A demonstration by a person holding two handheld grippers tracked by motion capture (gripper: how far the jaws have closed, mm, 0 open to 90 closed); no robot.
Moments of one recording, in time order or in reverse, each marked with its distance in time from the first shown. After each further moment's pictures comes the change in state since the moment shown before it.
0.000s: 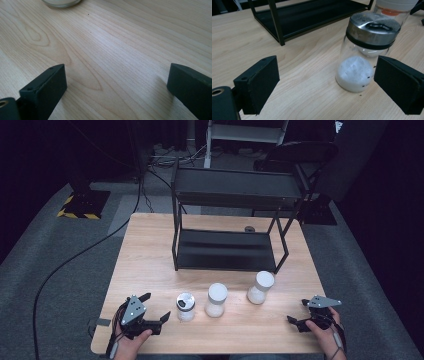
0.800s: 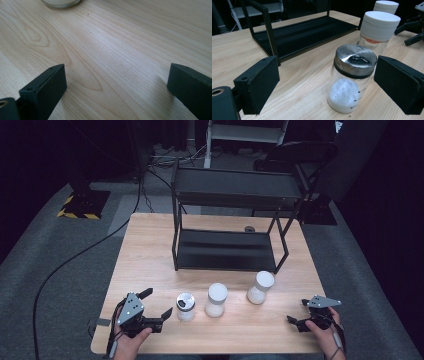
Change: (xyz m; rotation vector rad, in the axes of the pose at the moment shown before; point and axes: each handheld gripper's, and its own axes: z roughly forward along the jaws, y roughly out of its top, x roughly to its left) left arm -0.001 0.010 -0.007 -0.094 -0.031 0.009; right arm 0.001 0.000 0.000 0.000 -0.005 0.003
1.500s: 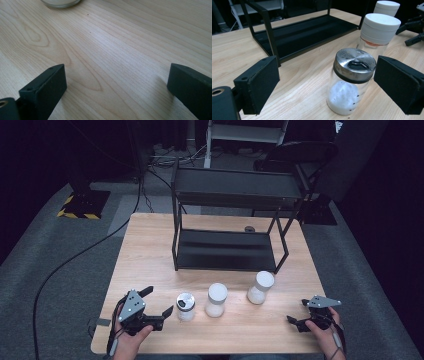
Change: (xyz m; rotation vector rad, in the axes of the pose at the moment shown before) left arm -0.002 0.013 0.002 0.019 -0.004 -0.014; right arm 0.001 0.000 0.000 0.000 -0.002 0.001
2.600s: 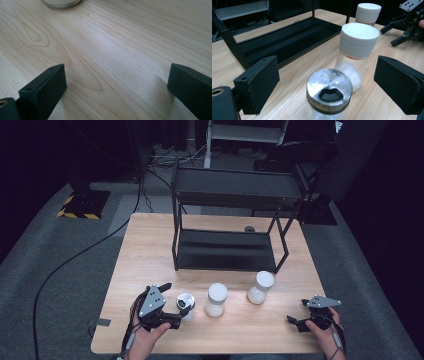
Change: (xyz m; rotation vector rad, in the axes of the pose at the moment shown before) left arm -0.017 0.030 0.029 0.019 -0.072 0.061; right arm 0.000 0.000 0.000 0.000 0.001 -0.001
